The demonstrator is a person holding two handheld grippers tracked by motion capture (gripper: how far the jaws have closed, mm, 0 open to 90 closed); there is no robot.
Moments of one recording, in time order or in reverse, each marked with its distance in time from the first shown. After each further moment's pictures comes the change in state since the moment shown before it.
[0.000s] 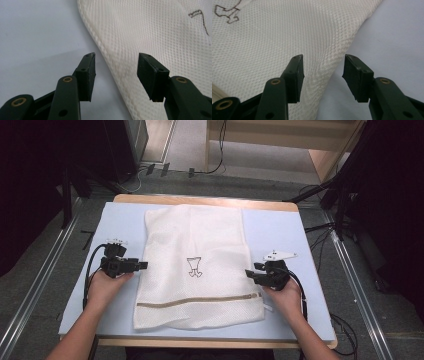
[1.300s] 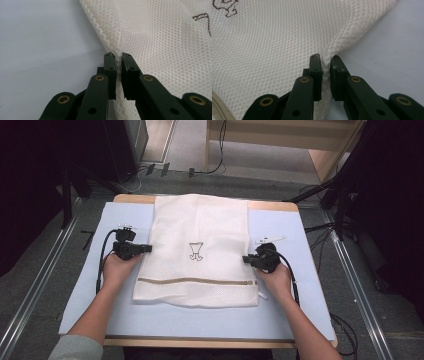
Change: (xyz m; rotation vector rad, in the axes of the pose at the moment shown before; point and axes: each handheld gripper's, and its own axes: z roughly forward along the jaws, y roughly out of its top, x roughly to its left) left arm 0.022 0.052 0.045 -0.050 0.012 0.001; right arm -0.029 0.030 0.047 0.067 0.026 0.070
